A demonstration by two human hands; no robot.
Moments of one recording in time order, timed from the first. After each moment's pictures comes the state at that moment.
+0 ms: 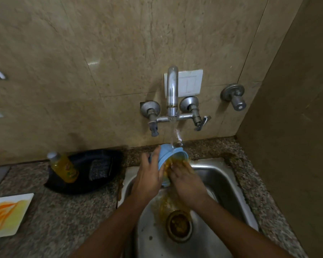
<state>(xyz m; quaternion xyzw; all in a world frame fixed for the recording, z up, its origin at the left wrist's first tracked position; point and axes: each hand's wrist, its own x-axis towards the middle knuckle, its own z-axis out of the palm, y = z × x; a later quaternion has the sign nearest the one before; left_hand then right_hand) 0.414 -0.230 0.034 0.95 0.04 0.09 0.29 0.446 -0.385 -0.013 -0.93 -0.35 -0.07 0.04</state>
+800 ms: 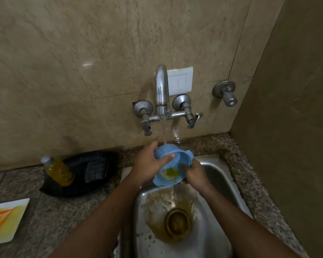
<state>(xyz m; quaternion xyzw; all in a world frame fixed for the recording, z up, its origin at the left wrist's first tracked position) 0.451 -0.233 0.067 0.87 0.06 0.00 0.50 0.457 -0.409 0.021 -0.77 0.04 0.18 0.61</state>
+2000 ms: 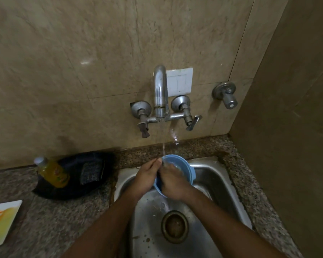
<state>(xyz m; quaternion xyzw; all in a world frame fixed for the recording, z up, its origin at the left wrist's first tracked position) 0.439 -0.240 0.031 0.74 0.15 -0.07 0.66 0.457 -0.365 0.015 -0.93 -0.30 0.13 0.17</state>
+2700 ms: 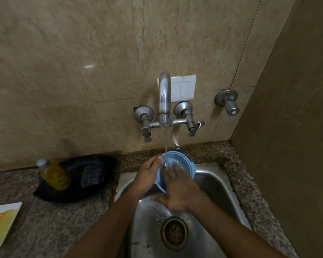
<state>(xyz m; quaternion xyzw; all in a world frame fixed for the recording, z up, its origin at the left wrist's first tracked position) 0.449 -0.235 0.038 0.71 0.14 -0.05 0.69 0.446 -0.384 0.026 -0.92 -0.34 0.10 0.14</state>
